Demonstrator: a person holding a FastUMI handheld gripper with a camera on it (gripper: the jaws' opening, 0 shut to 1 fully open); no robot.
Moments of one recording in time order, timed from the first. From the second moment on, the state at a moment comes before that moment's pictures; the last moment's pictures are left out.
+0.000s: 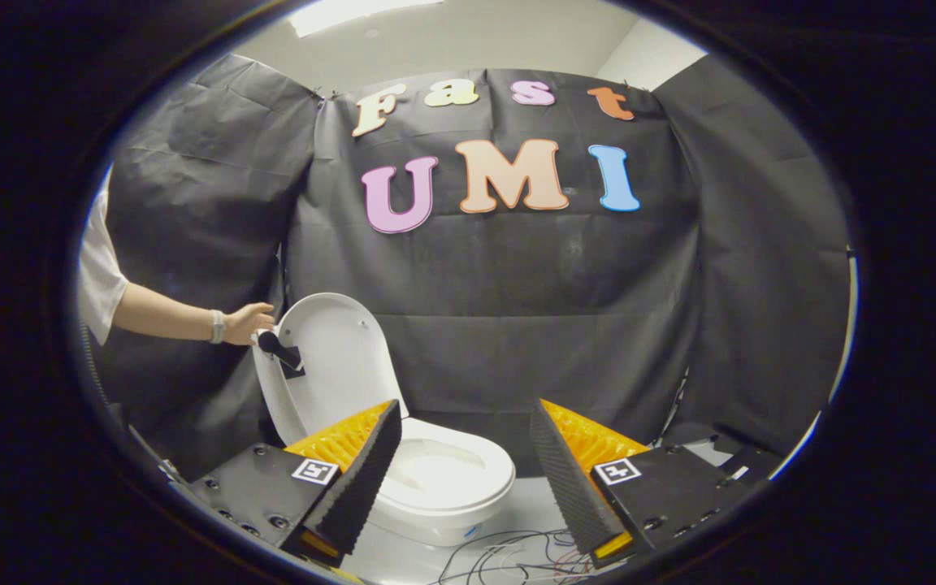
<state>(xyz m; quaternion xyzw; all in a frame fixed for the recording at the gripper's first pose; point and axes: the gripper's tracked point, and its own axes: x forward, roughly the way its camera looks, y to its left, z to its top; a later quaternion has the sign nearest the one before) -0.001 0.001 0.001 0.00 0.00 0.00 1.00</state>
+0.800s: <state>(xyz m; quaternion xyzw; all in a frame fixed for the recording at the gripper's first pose) 0.002 0.001 0.002 0.00 0.00 0.00 1.00</state>
